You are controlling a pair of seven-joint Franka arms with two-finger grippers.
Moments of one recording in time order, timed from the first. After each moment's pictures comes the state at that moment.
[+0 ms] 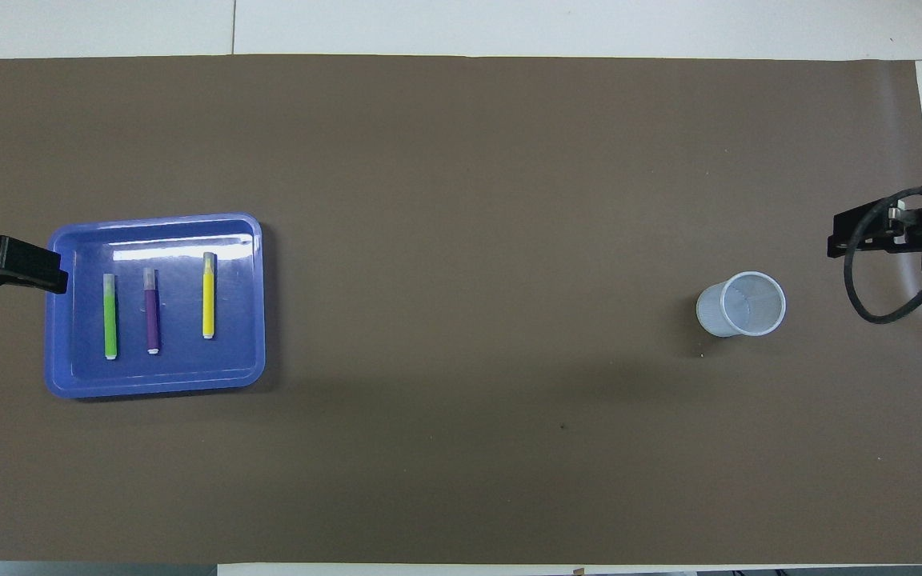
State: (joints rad) left arm -0.16 -0.06 0.08 -1.61 0.01 1.46 -0.02; right arm 0.02 -0.03 -0.03 -1.63 0.00 1.56 0.17
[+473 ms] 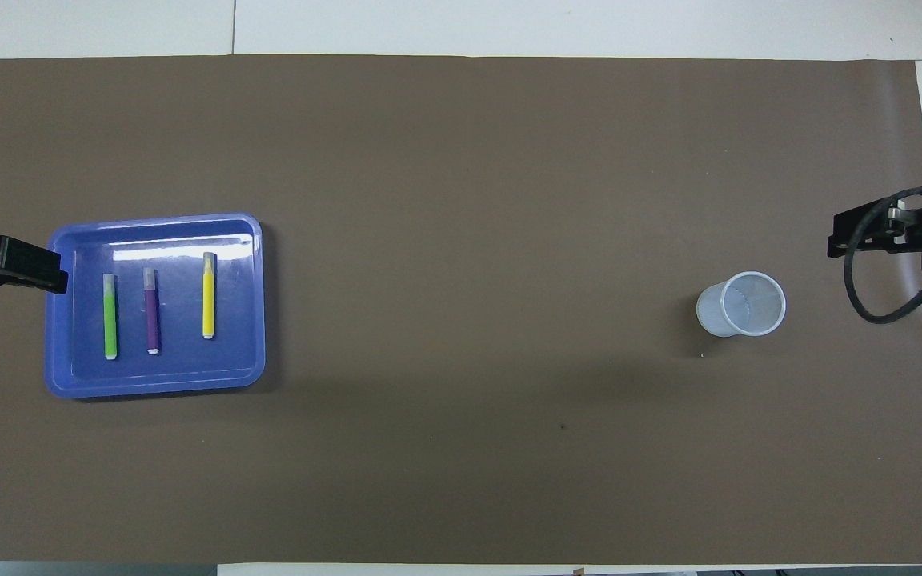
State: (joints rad) left arm -0.16 -0.06 0.08 -1.61 0.01 1.46 -0.02; right arm 0.02 -0.03 -0.03 -1.63 0.00 1.56 0.17
